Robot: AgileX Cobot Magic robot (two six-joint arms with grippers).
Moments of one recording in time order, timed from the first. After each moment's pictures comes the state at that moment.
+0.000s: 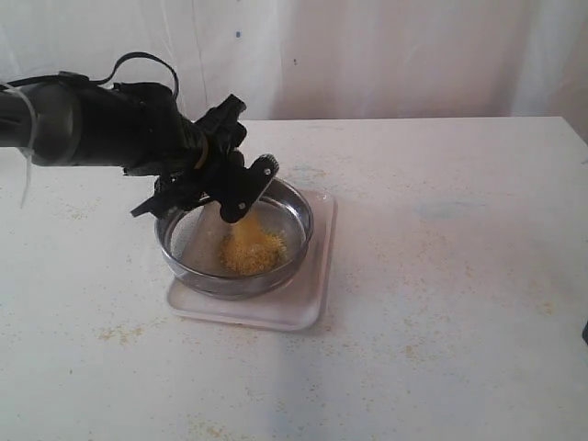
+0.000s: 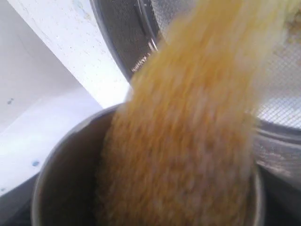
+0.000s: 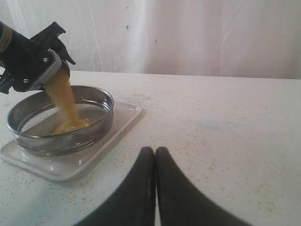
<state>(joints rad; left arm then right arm) -0.47 1.92 -1.35 0.97 0.41 0.89 0.34 0.01 -0.01 0.01 0.19 0.03</state>
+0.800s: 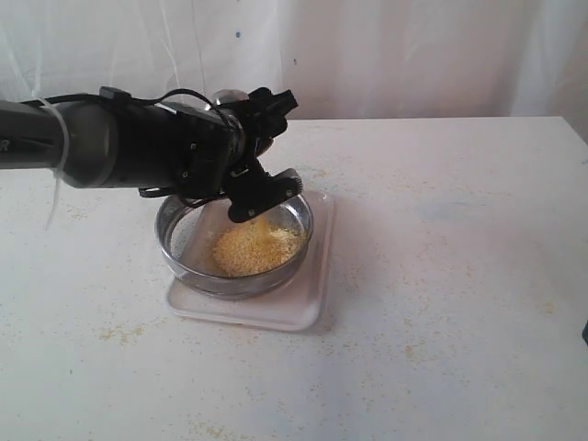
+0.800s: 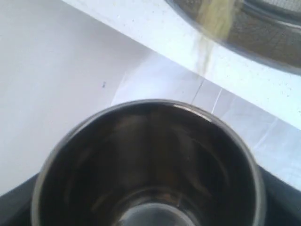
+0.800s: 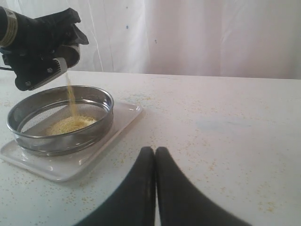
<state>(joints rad) -0.60 1.92 -1.35 1.56 0.56 0.72 0.34 0.01 -0.01 0.01 0.19 0.03</state>
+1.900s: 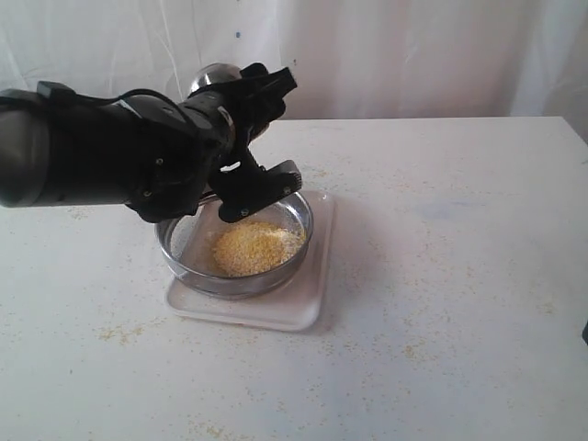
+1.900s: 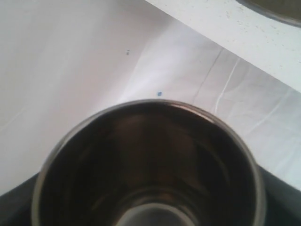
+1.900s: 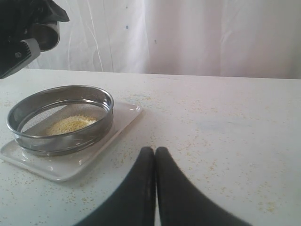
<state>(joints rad) -0.69 1.75 -1.20 1.65 0.66 0.62 0.34 0.01 -0.01 0.01 0.19 0.03</state>
